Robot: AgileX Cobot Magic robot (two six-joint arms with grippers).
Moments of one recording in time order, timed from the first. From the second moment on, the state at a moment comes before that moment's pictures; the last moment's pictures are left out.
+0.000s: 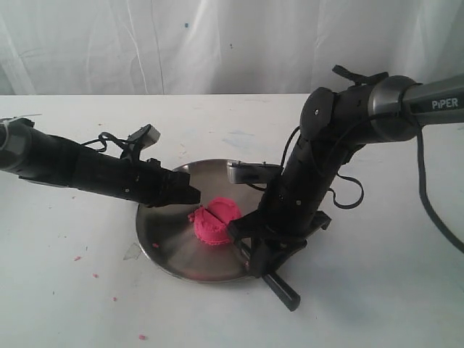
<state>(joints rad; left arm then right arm) -0.16 2.15 -1.19 -1.60 0.77 1.41 0.46 2.00 -1.27 0.50 1.05 -0.36</state>
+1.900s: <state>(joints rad) -0.16 1.99 -1.28 -1.36 0.78 1.23 0.58 1.97 -1.27 0.26 1.08 -0.24</state>
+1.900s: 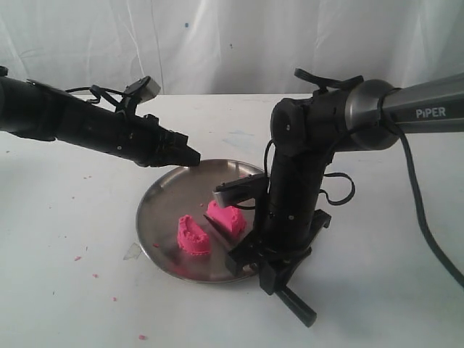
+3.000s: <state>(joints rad) -0.08 1.74 -1.14 -1.35 0.71 1.24 0.50 1.91 -1.27 0.31 0.98 -0.23</state>
